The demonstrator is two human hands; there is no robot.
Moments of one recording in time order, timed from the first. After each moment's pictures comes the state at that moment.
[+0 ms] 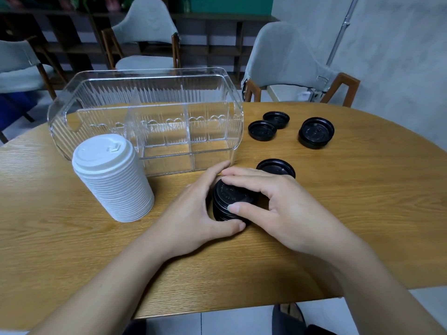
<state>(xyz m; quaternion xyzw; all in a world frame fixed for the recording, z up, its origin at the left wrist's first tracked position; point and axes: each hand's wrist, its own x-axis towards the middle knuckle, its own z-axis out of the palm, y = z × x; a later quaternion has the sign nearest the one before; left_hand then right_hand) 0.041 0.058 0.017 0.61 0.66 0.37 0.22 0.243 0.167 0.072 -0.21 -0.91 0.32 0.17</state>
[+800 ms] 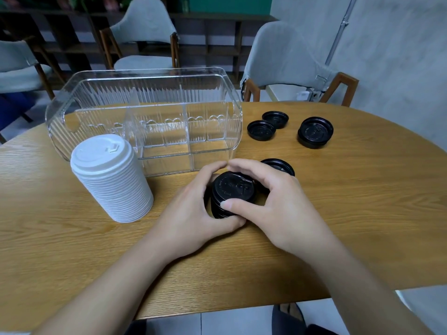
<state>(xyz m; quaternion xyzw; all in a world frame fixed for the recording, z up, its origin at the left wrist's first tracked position) 0.048 0.057 0.021 0.58 0.68 0.40 0.19 0.234 0.157 0.060 -0.30 -0.84 0.37 0.26</state>
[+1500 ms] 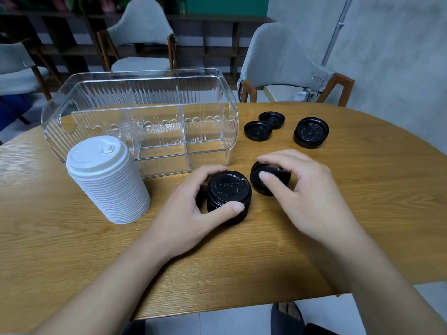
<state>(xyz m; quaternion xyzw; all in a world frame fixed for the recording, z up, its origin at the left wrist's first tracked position) 0.048 0.056 0.021 0.57 0.65 0.45 0.21 0.263 0.191 0.062 -0.35 -0.86 0.23 0.31</state>
